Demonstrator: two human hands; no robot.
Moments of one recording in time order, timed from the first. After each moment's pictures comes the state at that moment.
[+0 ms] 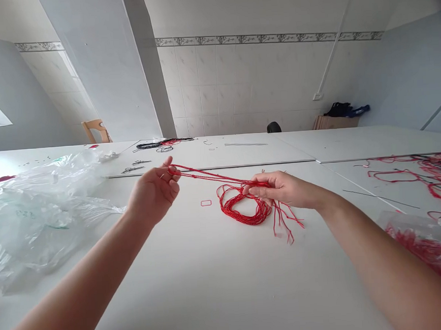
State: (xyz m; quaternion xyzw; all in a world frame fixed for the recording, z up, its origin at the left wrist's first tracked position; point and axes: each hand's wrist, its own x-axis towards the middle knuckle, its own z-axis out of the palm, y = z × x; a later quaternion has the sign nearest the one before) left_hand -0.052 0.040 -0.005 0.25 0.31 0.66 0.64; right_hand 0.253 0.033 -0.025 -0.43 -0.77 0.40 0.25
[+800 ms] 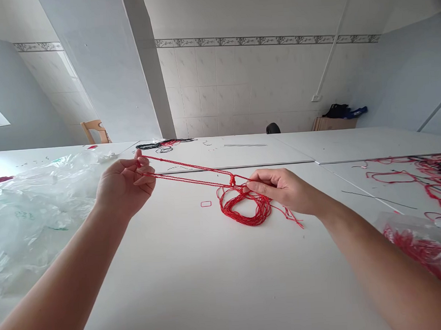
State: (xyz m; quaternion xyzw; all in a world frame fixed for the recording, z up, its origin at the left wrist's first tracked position) left_hand -0.096 0.046 0.015 0.23 0.25 0.71 0.62; right_hand 0.241 0.018 -0.019 -0.42 -0.77 0.36 0.33
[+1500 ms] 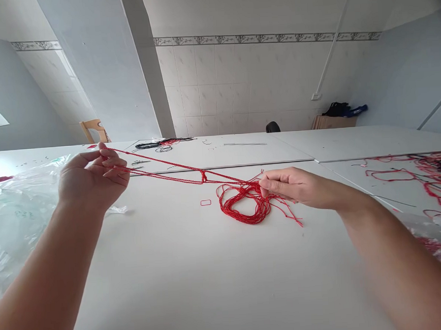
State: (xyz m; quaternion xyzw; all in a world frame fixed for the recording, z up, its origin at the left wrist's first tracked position) left_hand -0.129 0.046 0.034 0.18 0.23 0.78 0.55; right_hand 0.270 0.012 -0.003 -0.46 -0.78 0.38 0.23
